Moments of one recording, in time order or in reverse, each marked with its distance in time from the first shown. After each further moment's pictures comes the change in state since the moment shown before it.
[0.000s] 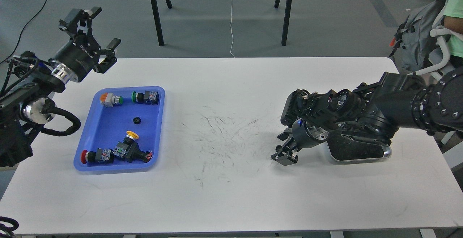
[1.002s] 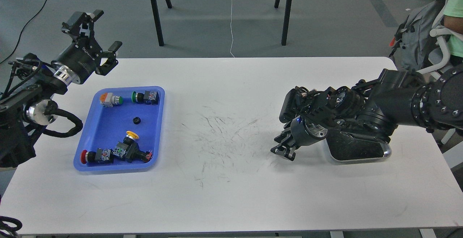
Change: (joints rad) left arm 0.000 -0.020 0.008 0.028 0.002 0.000 0.000; right arm 0.015 0.006 -0.002 0.001 0.001 0.004 0.000
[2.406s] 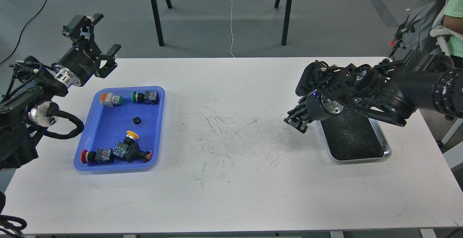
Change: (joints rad) left arm 0.001 -0.032 0.003 0.048 0.008 0.000 0.000; right arm 0.041 -0.115 0.026 -0.106 0.013 0.003 0.000
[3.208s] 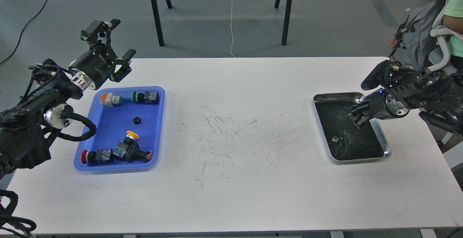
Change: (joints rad) left arm -0.003 -0.048 0.023 0.003 0.007 0.000 0.000; right arm -0.160 -0.225 0.001 -0.135 -0.002 0.003 0.000
